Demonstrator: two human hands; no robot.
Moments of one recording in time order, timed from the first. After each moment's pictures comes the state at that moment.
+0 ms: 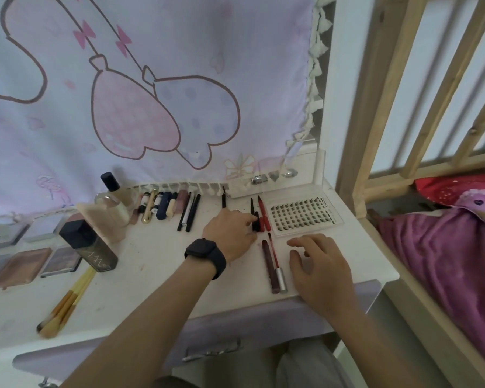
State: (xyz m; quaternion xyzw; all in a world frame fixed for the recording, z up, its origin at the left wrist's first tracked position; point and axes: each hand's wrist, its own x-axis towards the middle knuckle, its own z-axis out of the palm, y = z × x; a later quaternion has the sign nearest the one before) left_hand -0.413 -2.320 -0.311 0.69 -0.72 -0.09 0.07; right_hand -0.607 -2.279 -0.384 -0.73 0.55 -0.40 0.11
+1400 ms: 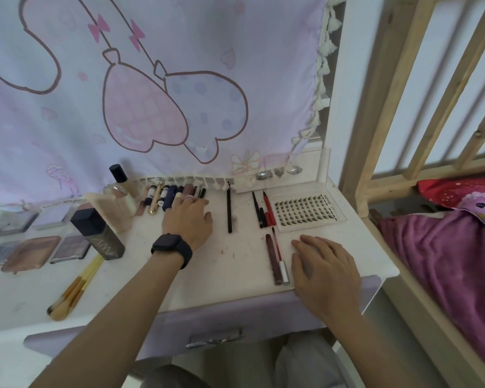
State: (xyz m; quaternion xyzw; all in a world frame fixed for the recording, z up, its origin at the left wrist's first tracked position) left_hand -0.338 -2.314 -0.319 0.78 -0.62 0.02 0.10; right_hand -0.611 -2.270 -0.405 -0.74 0.59 -0.33 0.01
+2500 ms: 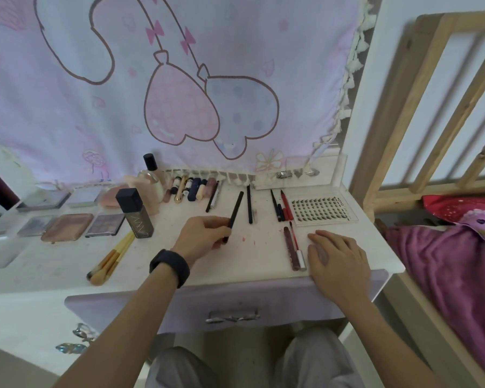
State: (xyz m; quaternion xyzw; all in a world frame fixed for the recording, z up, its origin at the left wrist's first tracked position) left_hand -0.333 -2.229 -0.309 0.69 -0.44 -0.40 0.41; right_hand -0.608 -2.263 -0.394 -0.73 0.61 -0.32 0.02
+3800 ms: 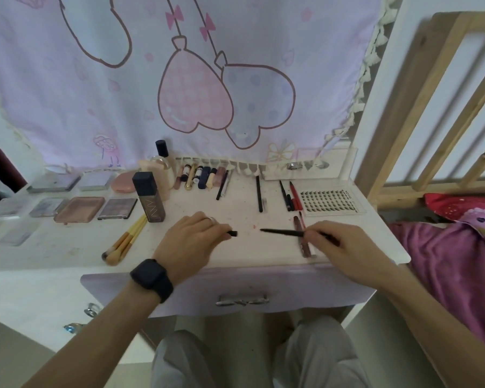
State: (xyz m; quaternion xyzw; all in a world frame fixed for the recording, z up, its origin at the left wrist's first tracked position) left_hand -0.293 -2.170 -0.324 0.50 -0.82 0.19 0.21; right_hand -0.601 -2.225 -0.295 -0.83 0.43 -0.25 0.26
